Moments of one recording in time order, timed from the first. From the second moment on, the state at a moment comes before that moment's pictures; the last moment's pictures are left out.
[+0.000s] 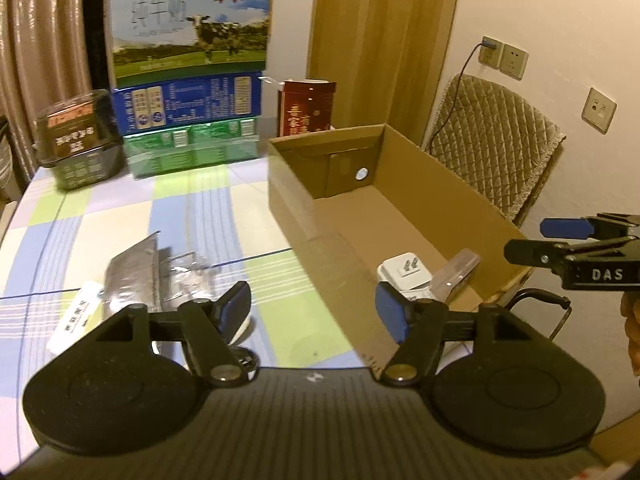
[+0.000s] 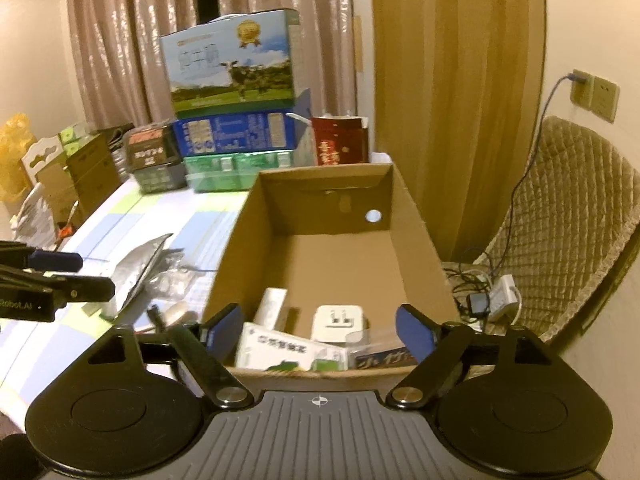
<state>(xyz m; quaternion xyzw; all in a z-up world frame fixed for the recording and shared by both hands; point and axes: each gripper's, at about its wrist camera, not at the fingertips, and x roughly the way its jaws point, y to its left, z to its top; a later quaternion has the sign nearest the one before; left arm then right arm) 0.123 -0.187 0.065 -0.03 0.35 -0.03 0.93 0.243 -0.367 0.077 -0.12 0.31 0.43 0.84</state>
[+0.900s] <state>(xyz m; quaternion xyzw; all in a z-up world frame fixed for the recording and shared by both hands) 0.026 -0.081 0.075 -0.02 0.34 0.10 0.94 0.139 -0.297 0.087 -0.14 0.28 0.51 0.80</state>
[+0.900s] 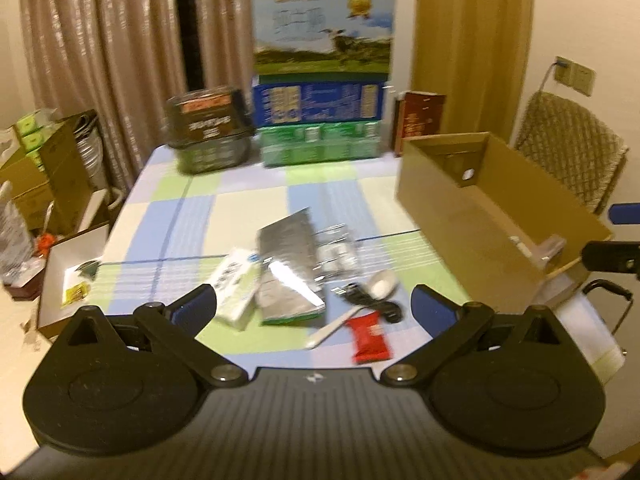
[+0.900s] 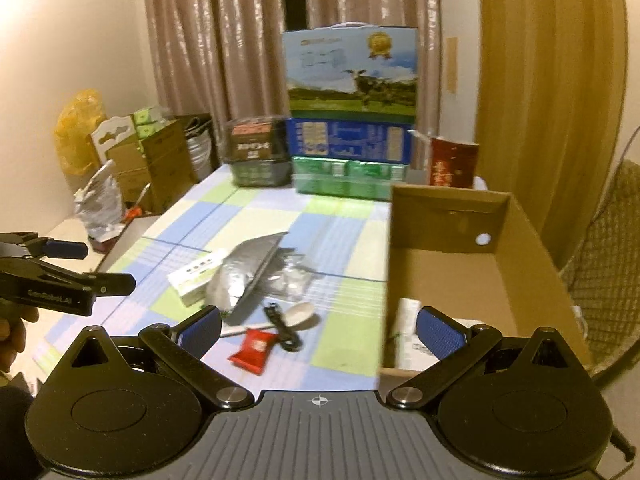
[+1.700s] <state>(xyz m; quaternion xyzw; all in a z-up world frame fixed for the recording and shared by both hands) 0.032 0.019 0.015 -0.03 0.37 0.14 0.92 0.114 -0.192 0.042 -0.14 0.32 0.54 0.77</state>
